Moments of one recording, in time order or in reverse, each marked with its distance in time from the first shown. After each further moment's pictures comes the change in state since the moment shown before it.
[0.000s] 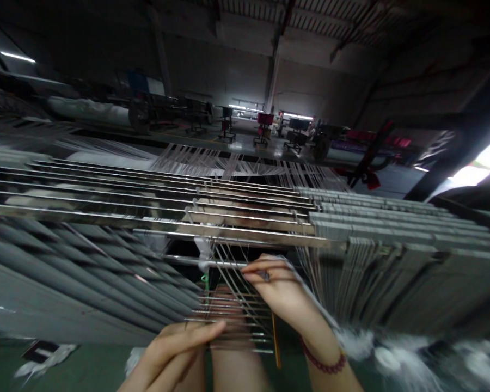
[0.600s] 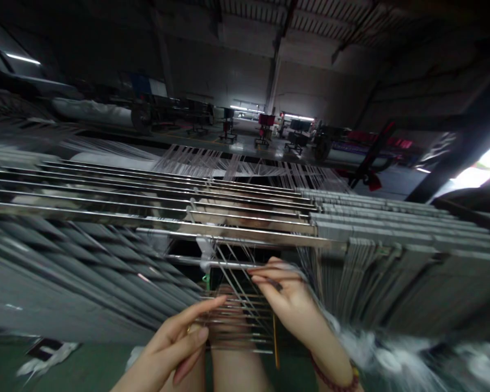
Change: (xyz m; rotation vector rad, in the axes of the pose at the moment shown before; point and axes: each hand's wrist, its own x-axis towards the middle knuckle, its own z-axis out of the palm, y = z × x) left_hand 0.010 0.005 0.005 -0.813 -0.093 -0.674; right_hand -0.012 0.003 -0.010 0.063 0.039 -0.220
